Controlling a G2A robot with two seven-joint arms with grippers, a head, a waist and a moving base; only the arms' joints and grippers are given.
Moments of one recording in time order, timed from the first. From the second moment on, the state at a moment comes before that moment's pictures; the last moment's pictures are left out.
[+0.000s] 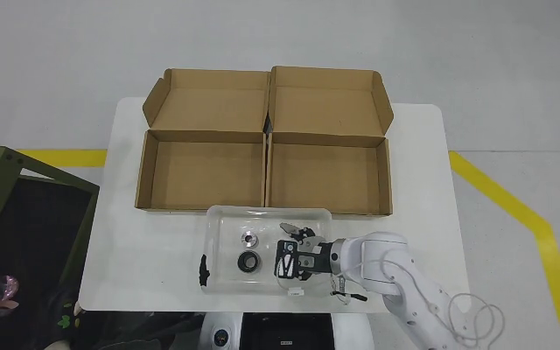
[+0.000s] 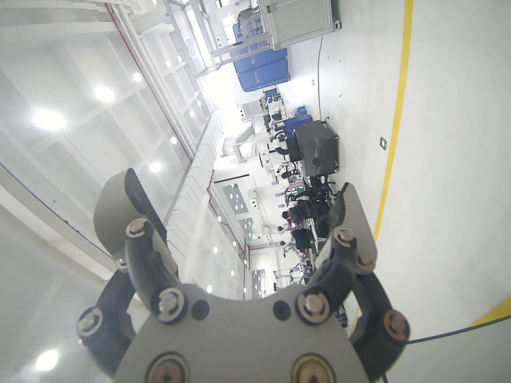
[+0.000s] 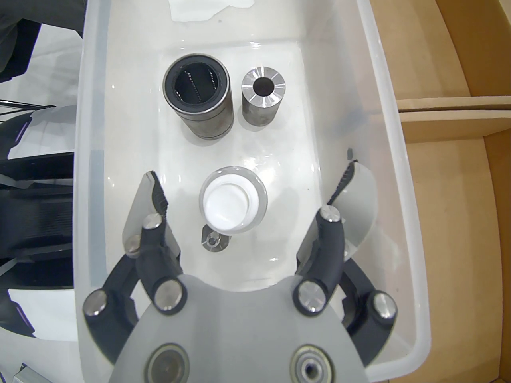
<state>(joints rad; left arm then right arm) -0.33 -0.16 -0.45 -1.44 1.96 -0.37 0.19 -1.32 -1.18 1.01 -1.96 -1.32 -0.84 0.70</state>
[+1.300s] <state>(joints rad) -0.33 -0.16 -0.45 -1.44 1.96 -0.37 0.19 -1.23 -1.15 1.06 -2.09 -1.22 -0.84 0.50</state>
